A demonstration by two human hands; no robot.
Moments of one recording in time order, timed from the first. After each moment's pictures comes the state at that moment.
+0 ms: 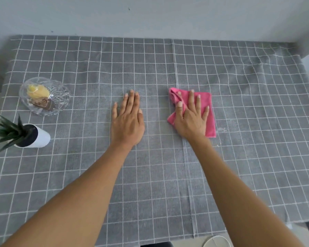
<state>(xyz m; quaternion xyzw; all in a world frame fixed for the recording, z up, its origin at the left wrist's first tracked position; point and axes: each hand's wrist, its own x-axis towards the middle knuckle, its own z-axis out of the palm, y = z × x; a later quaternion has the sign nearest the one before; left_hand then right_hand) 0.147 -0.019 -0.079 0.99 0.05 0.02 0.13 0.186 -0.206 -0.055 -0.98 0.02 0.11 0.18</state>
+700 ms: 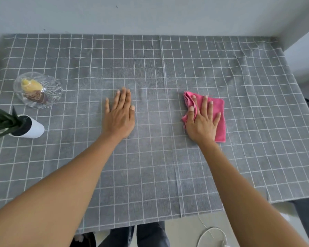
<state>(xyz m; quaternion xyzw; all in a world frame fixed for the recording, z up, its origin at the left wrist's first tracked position) 0.139 -0.021 -0.069 0.99 0.03 -0.05 0.15 0.146 -0.276 -0.056 -0.98 0.08 0.10 0.14</state>
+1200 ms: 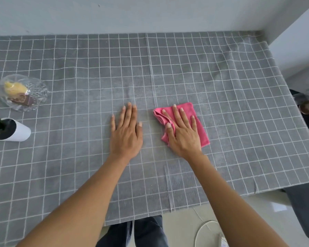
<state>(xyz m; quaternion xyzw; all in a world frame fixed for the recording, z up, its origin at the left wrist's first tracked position) 0.084 -0.082 -0.069 0.99 0.01 -0.02 0.15 0.095 -0.276 -0.057 -0.98 -0.09 0.09 0.17</state>
